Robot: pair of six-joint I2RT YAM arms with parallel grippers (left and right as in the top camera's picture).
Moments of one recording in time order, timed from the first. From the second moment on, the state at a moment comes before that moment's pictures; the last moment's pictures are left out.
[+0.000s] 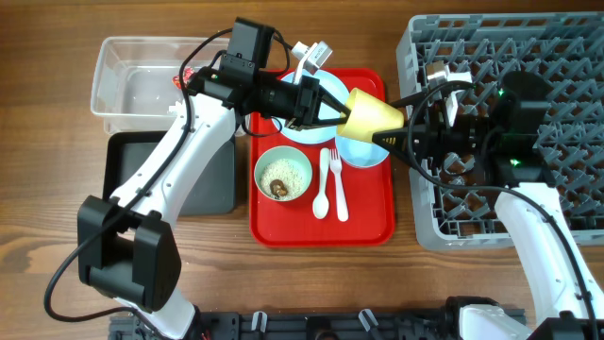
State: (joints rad) left arm -0.38 1.80 1.50 -0.60 1.28 -0.44; right arm -0.03 1.31 0.87 0.05 -1.42 0.19
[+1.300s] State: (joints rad) left arm -0.26 1.80 1.50 -0.74 0.72 -0.40; right arm -0.03 1.31 0.88 -0.07 -1.05 0.24
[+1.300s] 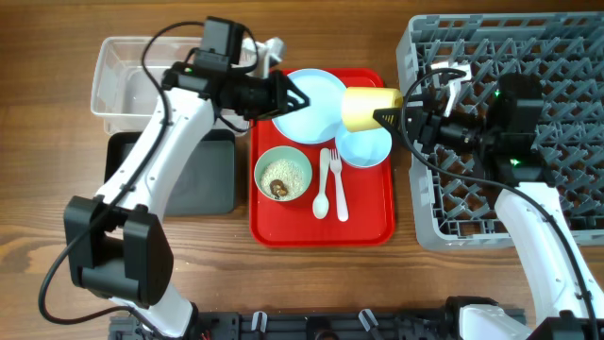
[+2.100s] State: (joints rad) left arm -0.25 1.79 1.50 -0.72 0.36 -0.38; right arm -0.66 1.32 1.33 -0.98 -0.01 0.17
